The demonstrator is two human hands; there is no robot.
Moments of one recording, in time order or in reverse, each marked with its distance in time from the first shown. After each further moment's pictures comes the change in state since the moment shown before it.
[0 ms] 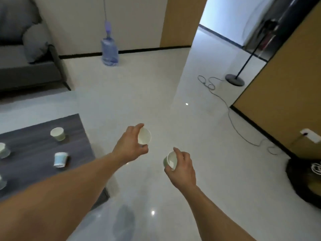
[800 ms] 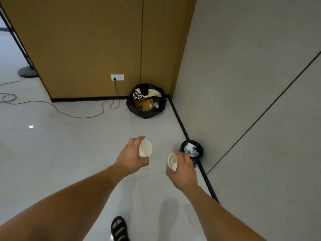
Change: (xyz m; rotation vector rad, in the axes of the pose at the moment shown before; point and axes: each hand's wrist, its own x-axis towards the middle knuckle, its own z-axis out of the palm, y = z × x) left_hand -0.180 0.504 0.509 0.107 -0.844 0.848; right_hand -0.325 0.477 -0.316 -0.002 0.583 0.993
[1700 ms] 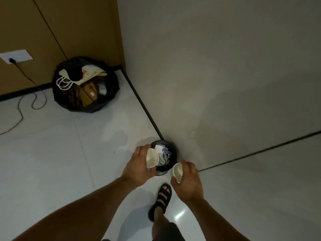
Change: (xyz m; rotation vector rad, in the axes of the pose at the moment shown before) left_hand 0.424 0.107 0.303 -0.047 -0.392 0.091; right_hand 0.341 0.289 -0.007 0.021 -0.039 0.382
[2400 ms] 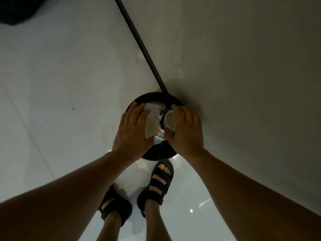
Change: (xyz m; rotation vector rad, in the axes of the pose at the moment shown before) left_hand 0.240 -0.239 0.292 0.354 -0.011 0.122; right_hand 0.288 0.192 0.289 -0.256 -0.011 -0.211
